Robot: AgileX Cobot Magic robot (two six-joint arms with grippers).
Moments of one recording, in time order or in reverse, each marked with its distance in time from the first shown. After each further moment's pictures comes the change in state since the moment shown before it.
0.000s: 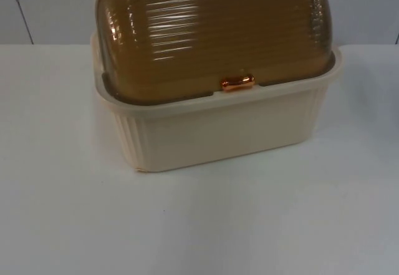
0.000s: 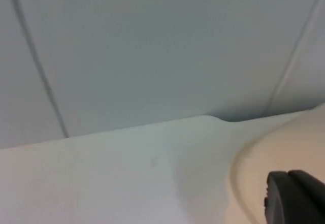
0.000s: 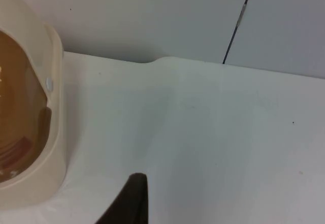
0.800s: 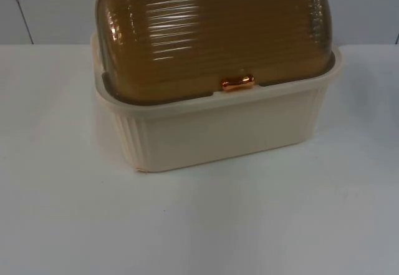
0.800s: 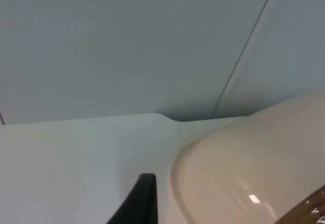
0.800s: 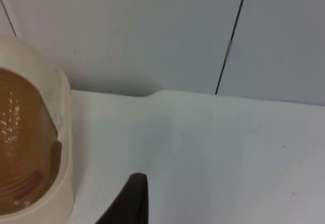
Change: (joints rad) right arm 0.000 -0.106 0.000 0.000 -0.005 0.051; left arm -0.029 0.000 0.000 -0.110 0.051 -0.054
